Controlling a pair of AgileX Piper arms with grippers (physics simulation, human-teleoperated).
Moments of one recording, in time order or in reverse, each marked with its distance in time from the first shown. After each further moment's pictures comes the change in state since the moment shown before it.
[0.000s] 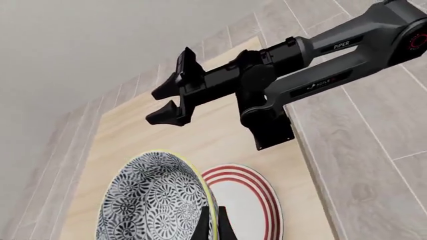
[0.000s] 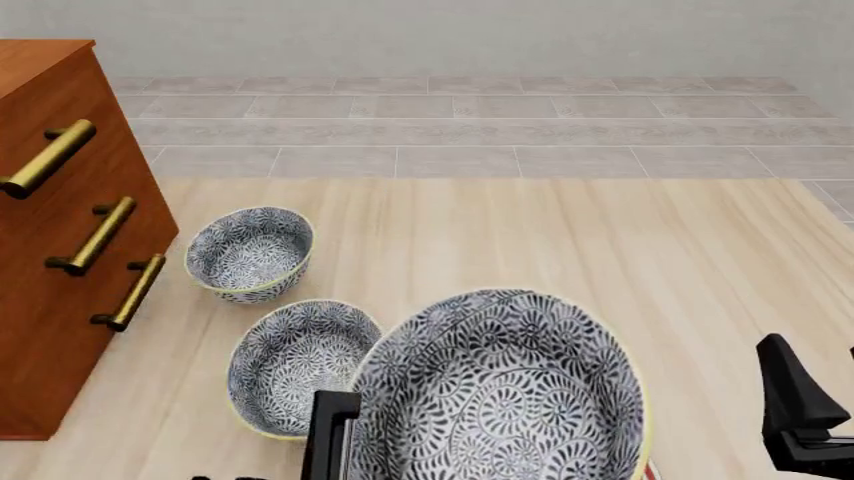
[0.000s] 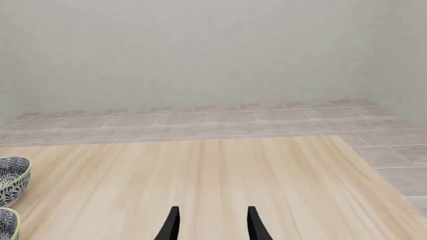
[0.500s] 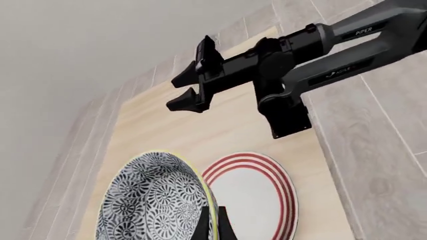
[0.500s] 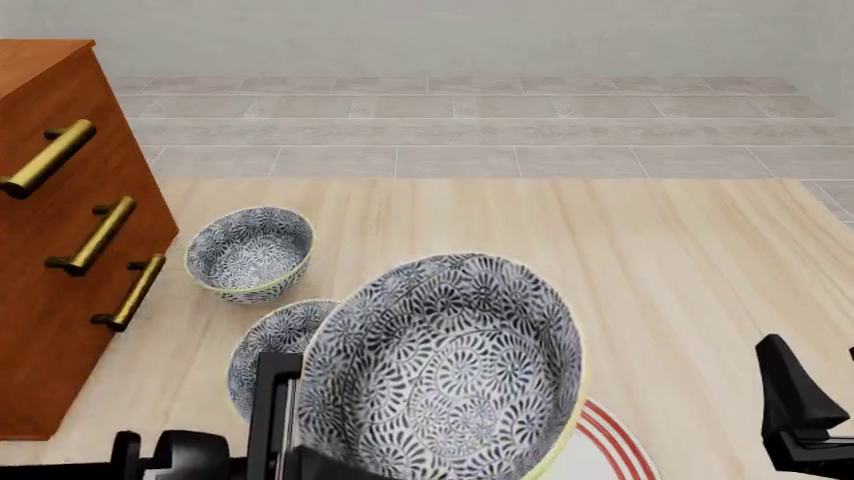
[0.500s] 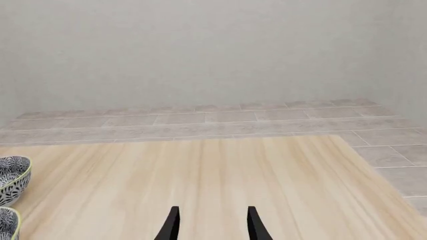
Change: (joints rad) left arm 0.072 -0.096 0.009 0.081 0.030; right arm 0.001 0.001 0.001 0.001 0.000
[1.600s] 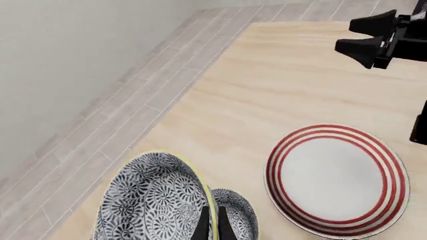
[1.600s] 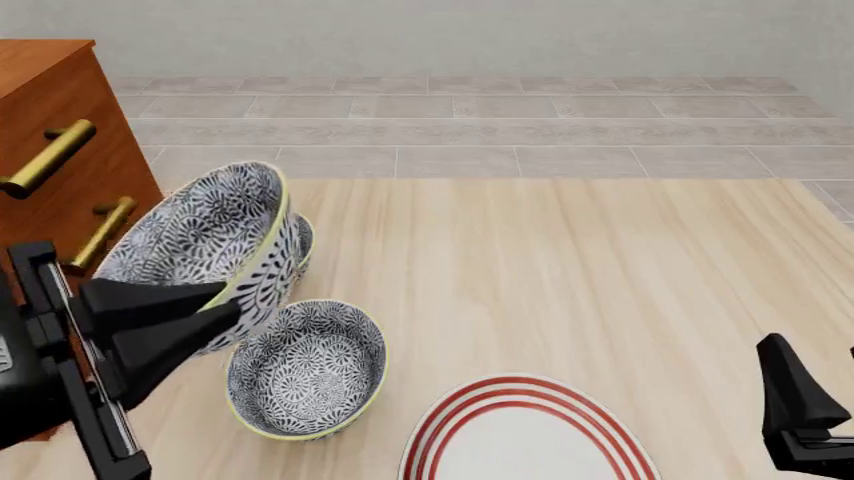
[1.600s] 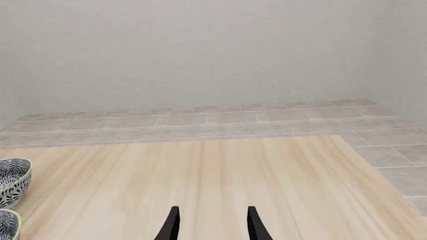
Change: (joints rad) left arm 0.601 -0.312 0.039 0.230 -0.207; right arm -0.002 0.000 0.001 -0.005 0.007
